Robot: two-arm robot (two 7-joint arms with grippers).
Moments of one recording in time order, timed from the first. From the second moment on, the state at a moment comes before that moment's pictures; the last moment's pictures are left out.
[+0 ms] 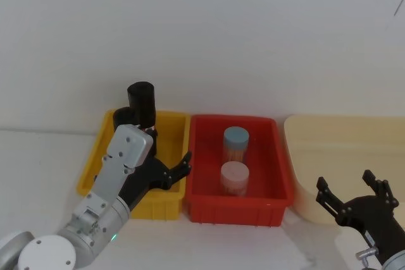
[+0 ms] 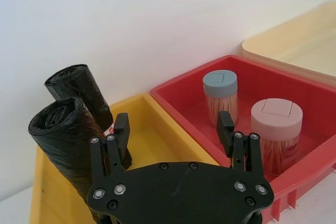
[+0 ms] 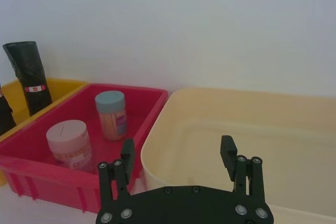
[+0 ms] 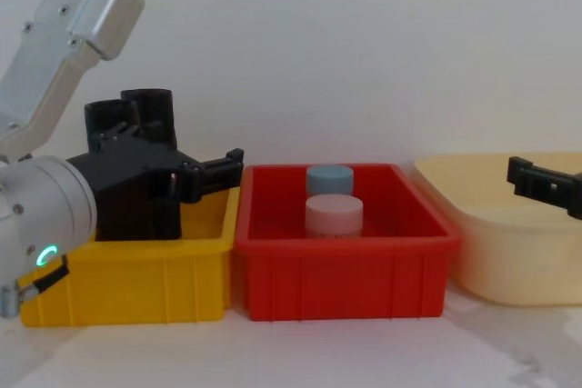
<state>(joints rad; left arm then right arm) -0.24 0.38 0.45 -1.63 -0.20 0.01 -0.01 -0.01 0.34 -0.23 -1.77 0.29 0.03 0.07</state>
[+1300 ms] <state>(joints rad) -0.24 0.38 0.45 -1.63 -0.20 0.01 -0.01 -0.08 0.44 -0.21 -1.86 0.32 0.04 0.25</state>
